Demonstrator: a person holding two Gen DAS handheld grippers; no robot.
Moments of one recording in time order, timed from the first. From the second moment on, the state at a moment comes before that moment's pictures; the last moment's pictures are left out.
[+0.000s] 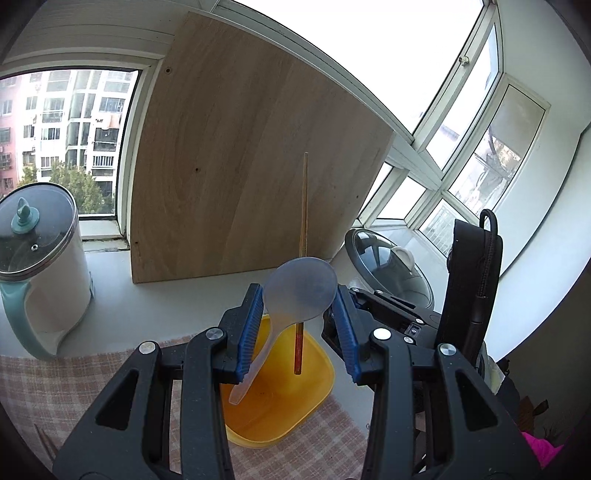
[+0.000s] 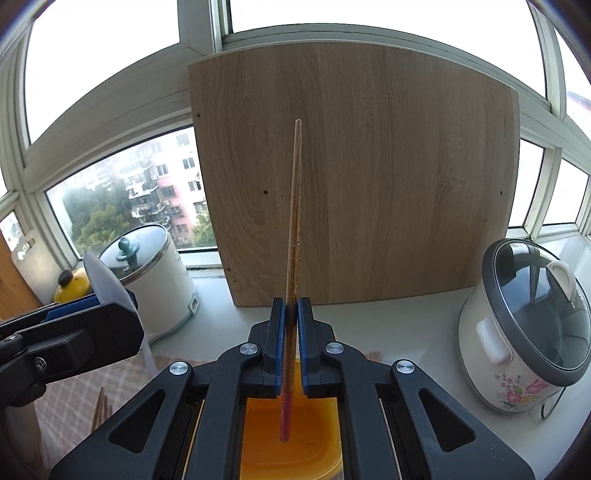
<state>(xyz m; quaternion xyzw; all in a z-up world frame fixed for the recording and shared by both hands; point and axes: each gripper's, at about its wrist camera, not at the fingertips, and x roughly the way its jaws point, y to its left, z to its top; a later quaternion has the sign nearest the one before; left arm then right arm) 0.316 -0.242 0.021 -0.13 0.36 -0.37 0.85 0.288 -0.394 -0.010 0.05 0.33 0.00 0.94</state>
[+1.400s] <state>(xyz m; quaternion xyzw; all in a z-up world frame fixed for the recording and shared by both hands) 0.268 -0.179 0.012 -0.08 0.38 -0.32 0.86 0.203 -0.379 -0.019 0.04 0.38 -0.02 0.92</state>
